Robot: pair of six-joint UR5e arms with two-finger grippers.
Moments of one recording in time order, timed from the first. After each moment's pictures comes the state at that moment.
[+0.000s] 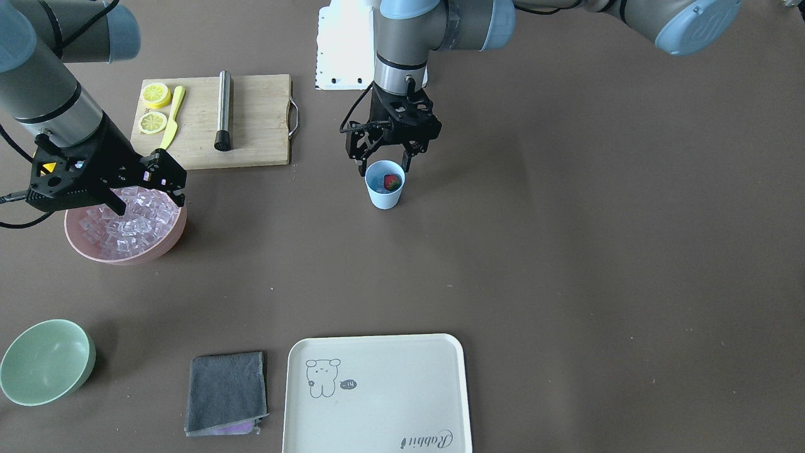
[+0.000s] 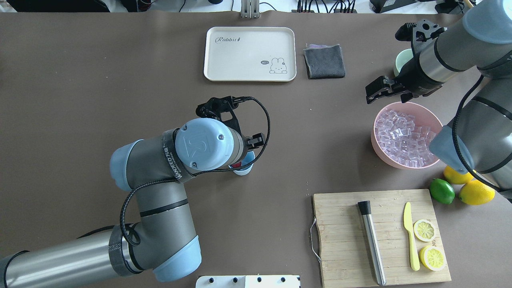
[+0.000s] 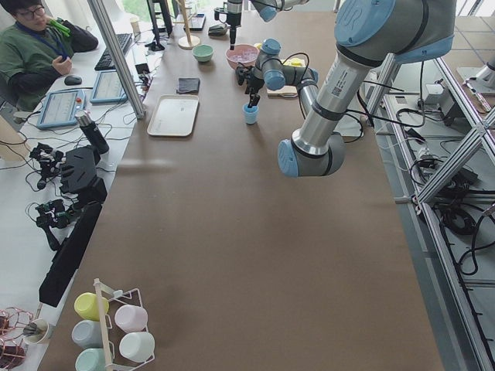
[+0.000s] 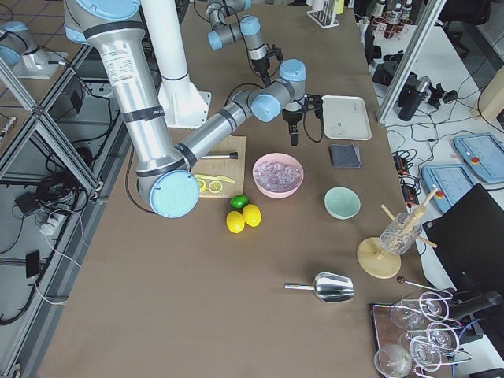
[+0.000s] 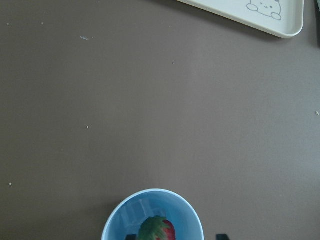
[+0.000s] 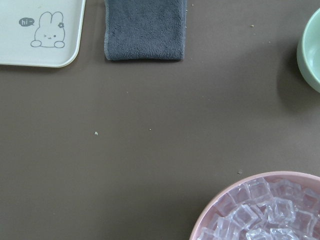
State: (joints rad) left arm -0.42 -2.30 -1.75 -1.64 -1.57 -1.54; right arm 0.94 -1.26 1.92 -1.51 2.14 0.83
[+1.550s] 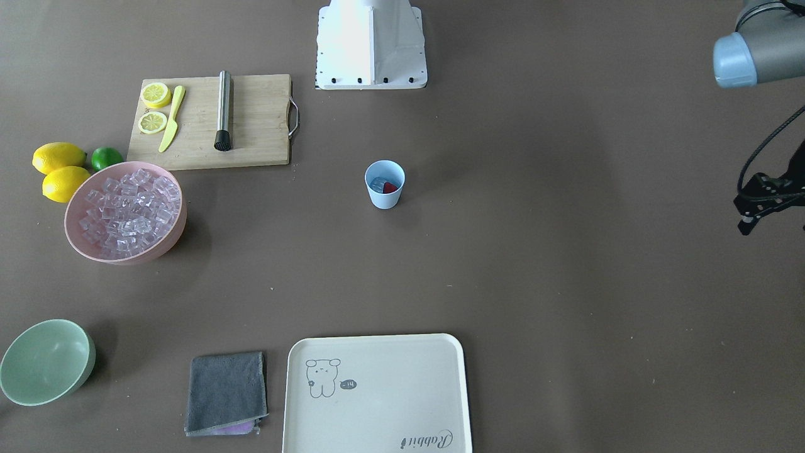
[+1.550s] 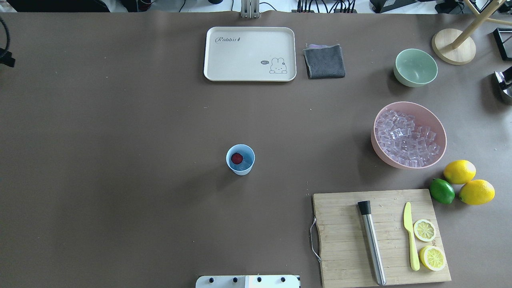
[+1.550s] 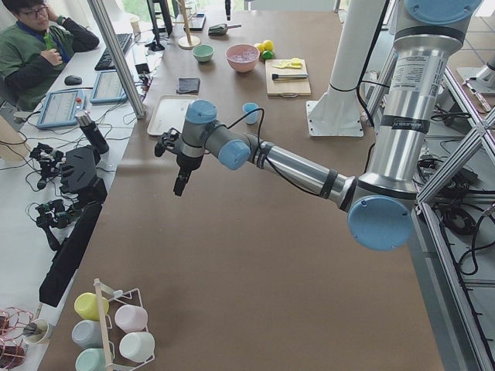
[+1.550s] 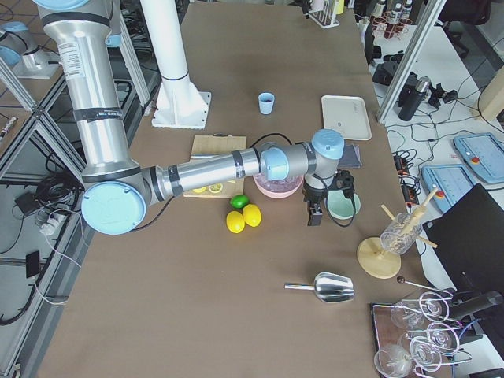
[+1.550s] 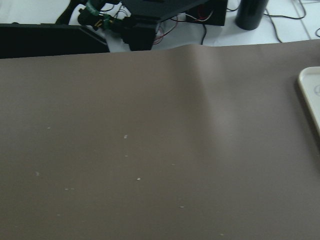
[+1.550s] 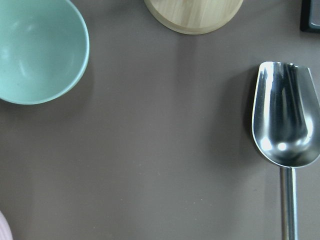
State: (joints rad) left arm -1.31 -1.72 -1.74 -1.79 -2.10 -0.36; right arm 1.40 -1.40 1.60 -1.61 2.26 0.18
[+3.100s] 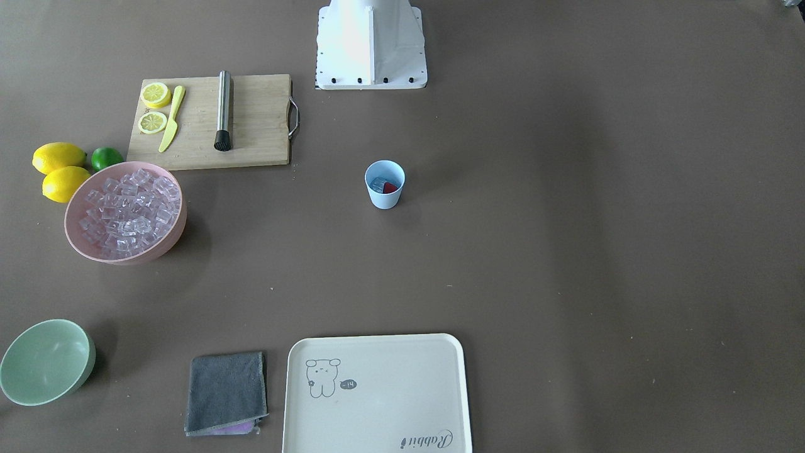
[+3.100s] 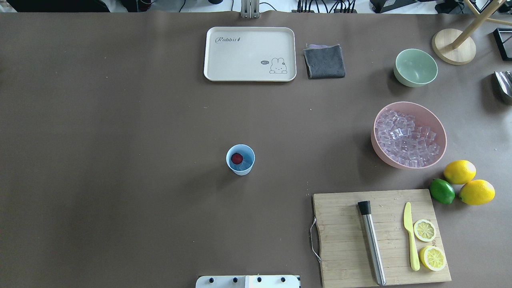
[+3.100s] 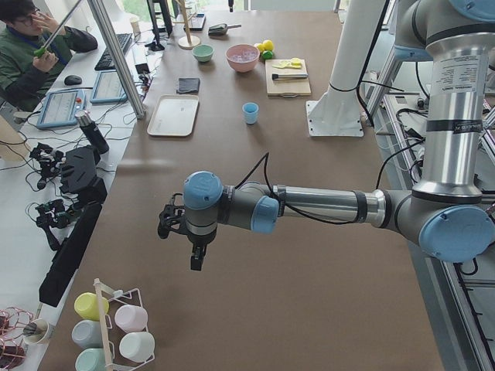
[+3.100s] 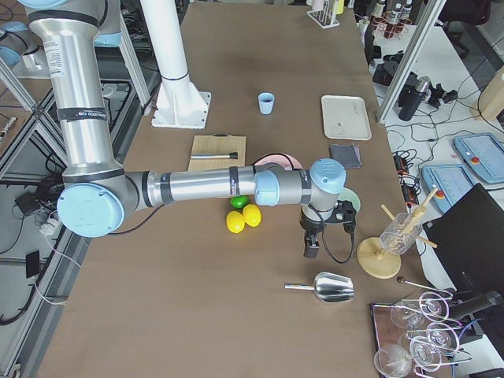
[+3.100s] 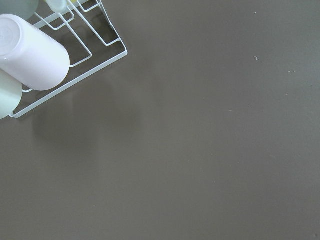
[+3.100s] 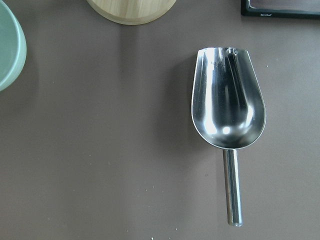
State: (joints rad) left arm -1.59 -1.56 -1.63 -1.74 -2.34 -0.08; right arm 1.48 -1.44 1.56 -1.61 2.27 0.11
